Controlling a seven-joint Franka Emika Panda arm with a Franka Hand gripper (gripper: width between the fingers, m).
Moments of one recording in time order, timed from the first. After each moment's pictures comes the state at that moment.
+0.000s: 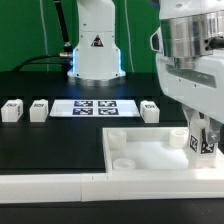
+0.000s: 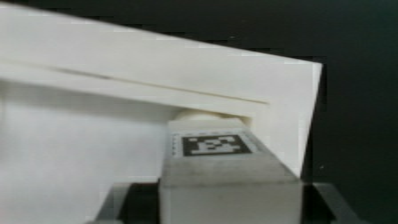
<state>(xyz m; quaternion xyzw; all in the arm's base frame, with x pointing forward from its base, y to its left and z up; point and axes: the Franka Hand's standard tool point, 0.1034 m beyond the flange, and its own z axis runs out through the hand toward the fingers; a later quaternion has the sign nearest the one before) 0.629 0.118 0.072 -0.73 0.68 0.03 0.09</state>
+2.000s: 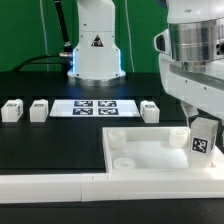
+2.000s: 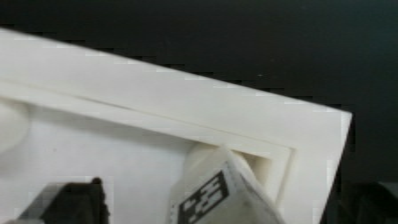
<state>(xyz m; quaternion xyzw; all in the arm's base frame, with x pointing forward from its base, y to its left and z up) 0.620 0.128 0.071 -0.86 0.50 0.04 0.07</state>
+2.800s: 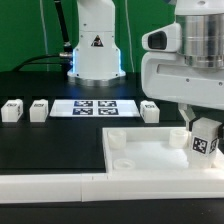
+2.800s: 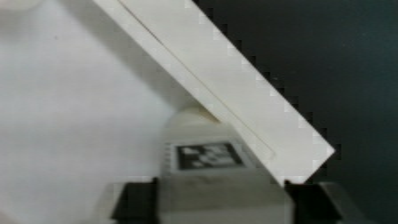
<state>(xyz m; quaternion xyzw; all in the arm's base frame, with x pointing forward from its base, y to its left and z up) 0.625 0.124 0.073 -0.90 0.43 0.03 0.05</state>
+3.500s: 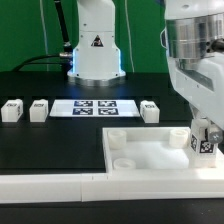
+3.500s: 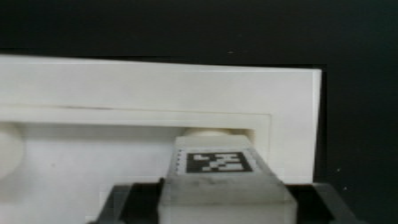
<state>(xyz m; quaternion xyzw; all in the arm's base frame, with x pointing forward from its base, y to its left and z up) 0.628 0.124 0.072 -0.70 0.70 0.05 0.08</state>
